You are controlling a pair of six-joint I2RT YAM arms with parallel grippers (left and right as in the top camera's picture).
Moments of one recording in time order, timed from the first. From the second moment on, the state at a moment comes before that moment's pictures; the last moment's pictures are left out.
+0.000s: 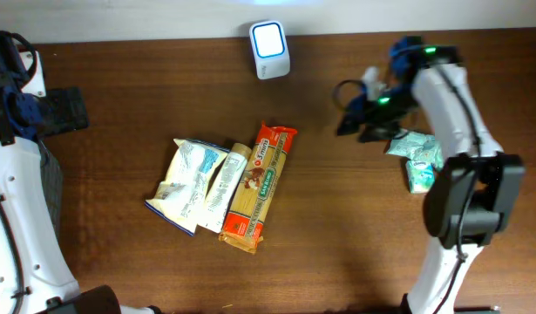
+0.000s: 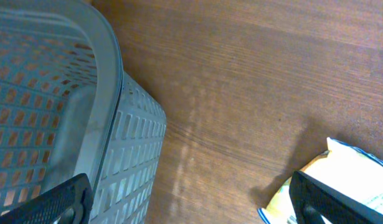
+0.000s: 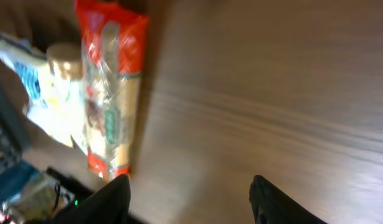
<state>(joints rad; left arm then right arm) 0.30 1.61 1.89 -1.24 -0.18 0.08 0.05 2.10 1.84 -1.34 -0.53 0.05</state>
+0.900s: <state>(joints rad) 0.30 1.61 1.89 -1.25 -0.18 0.08 0.56 2.06 1.39 -0.71 -0.55 0.64</state>
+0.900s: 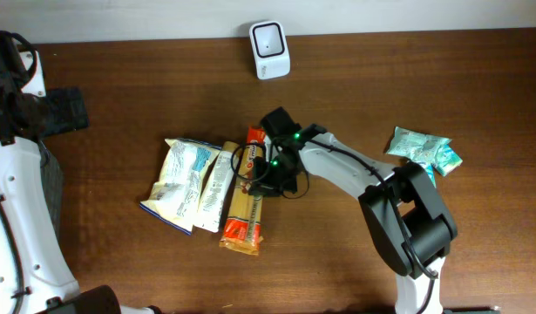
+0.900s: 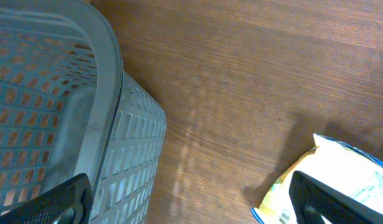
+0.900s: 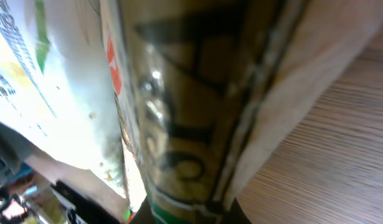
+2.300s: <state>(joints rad) 0.30 1.61 1.89 -1.24 -0.18 0.08 0.17 2.16 1.93 -1.48 -0.22 0.15</state>
